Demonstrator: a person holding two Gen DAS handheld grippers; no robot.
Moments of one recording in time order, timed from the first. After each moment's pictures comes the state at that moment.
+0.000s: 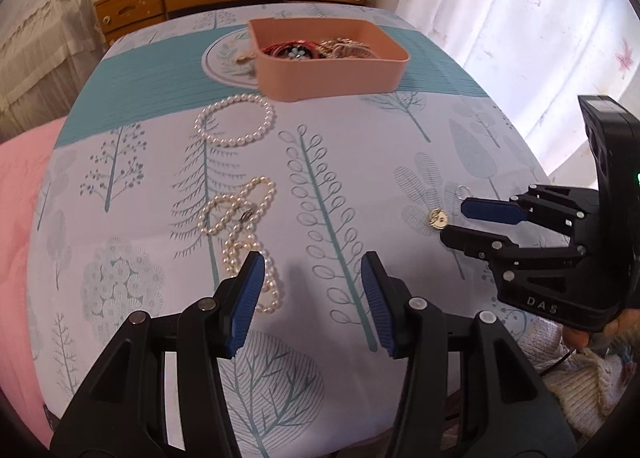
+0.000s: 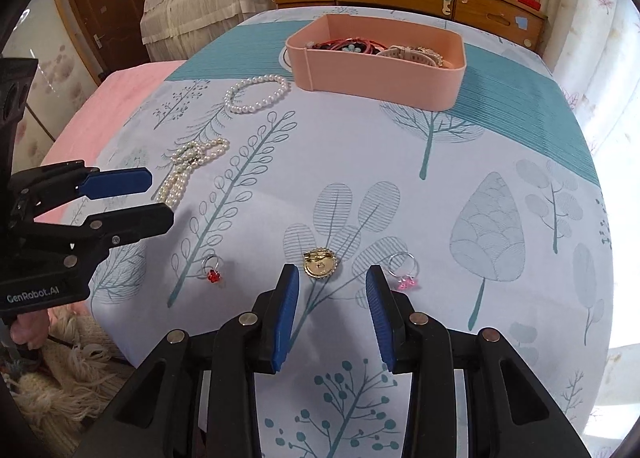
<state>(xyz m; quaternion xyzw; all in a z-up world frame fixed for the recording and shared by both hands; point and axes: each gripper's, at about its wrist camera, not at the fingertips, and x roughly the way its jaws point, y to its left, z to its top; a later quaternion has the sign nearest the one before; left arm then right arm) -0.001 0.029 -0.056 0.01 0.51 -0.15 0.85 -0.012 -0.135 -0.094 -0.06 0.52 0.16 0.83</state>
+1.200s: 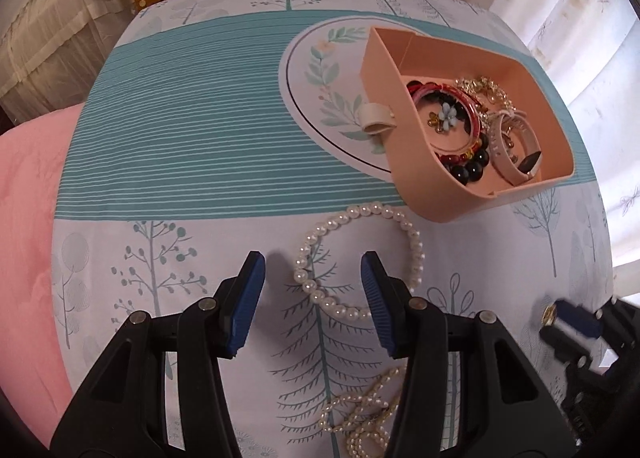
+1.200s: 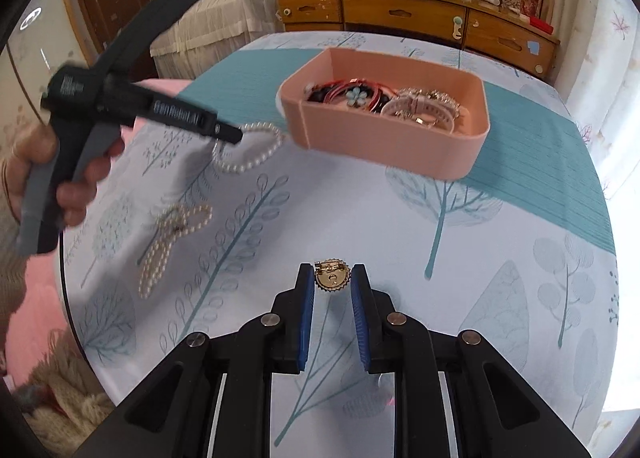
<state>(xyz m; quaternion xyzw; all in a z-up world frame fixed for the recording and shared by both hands) 0.197 0.075 -0.086 0.01 0.59 -0.07 0.81 0.066 -0.126 -0.087 -0.05 0.49 0.18 0.85</state>
